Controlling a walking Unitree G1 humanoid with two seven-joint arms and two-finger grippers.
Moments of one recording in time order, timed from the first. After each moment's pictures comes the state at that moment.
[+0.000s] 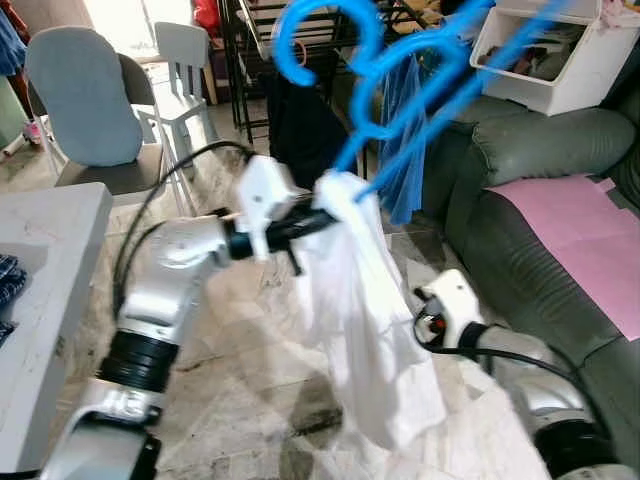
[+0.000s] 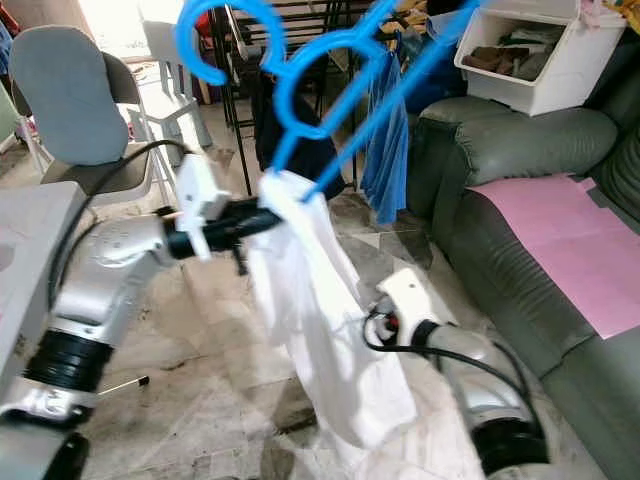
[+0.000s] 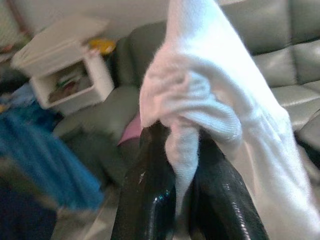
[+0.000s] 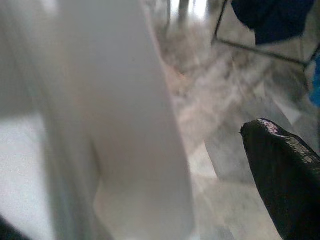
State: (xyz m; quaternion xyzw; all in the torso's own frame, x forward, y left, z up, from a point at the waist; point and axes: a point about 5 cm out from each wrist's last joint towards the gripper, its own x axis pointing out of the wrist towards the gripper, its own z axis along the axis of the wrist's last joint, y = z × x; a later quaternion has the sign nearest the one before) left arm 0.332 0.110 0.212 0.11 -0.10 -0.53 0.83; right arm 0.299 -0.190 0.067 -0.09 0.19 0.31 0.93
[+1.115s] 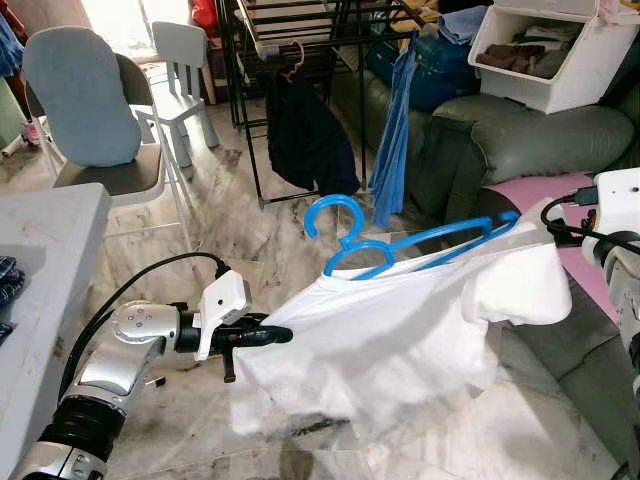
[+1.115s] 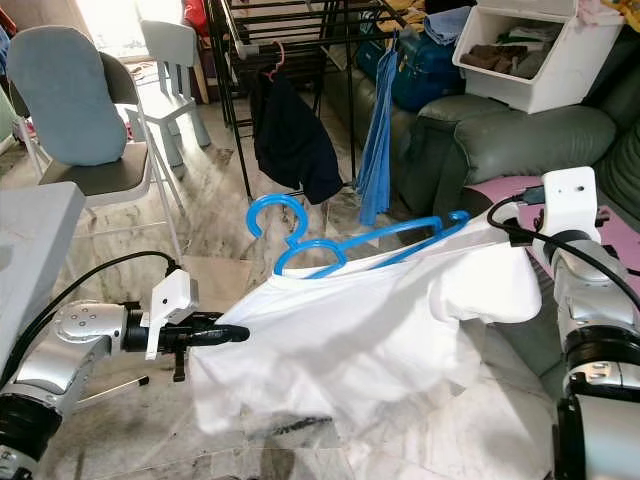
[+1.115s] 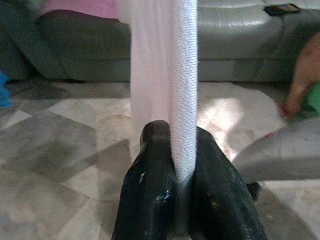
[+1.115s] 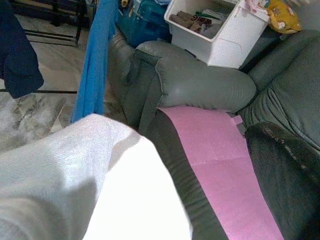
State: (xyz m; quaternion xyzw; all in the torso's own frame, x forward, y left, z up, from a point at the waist) left arm 0.284 0.166 0.103 0.13 0.13 -0.61 0.77; right arm 0.353 -0.327 0.180 -0.16 0.06 -0.10 0.98
